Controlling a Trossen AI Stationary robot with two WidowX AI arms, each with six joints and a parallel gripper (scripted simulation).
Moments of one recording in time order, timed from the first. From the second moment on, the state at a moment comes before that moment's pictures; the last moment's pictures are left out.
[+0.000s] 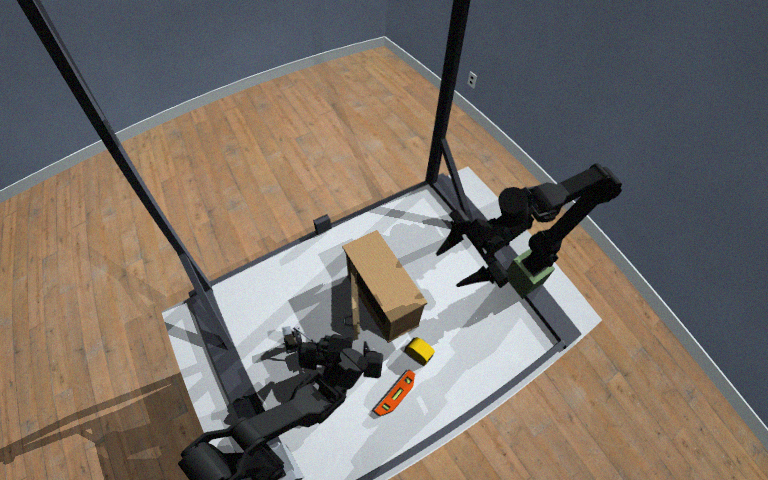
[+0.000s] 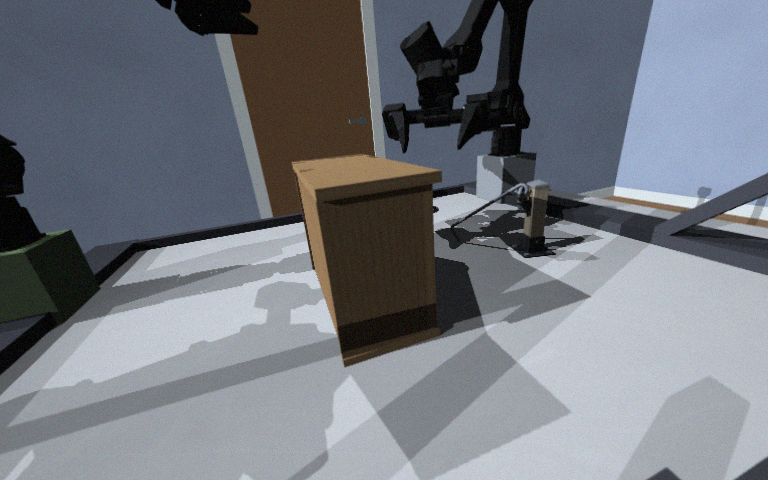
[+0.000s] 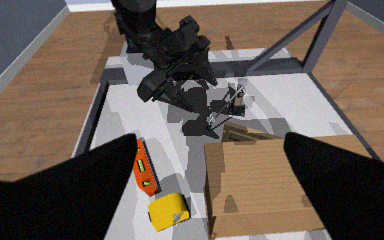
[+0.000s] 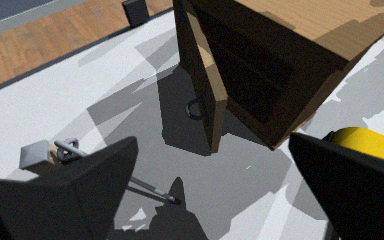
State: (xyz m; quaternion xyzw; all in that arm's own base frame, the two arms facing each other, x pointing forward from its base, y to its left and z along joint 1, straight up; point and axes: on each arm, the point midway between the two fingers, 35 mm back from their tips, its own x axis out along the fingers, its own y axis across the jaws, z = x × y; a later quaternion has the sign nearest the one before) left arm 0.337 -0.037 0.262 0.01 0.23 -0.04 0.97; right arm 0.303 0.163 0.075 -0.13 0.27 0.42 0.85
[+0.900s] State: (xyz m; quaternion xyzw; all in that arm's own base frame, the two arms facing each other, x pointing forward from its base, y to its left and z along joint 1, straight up) left arm 0.336 -0.039 0.262 0.01 0.23 -0.05 0.97; right arm 0.287 0.179 0.061 -0.04 0.38 0.29 0.88
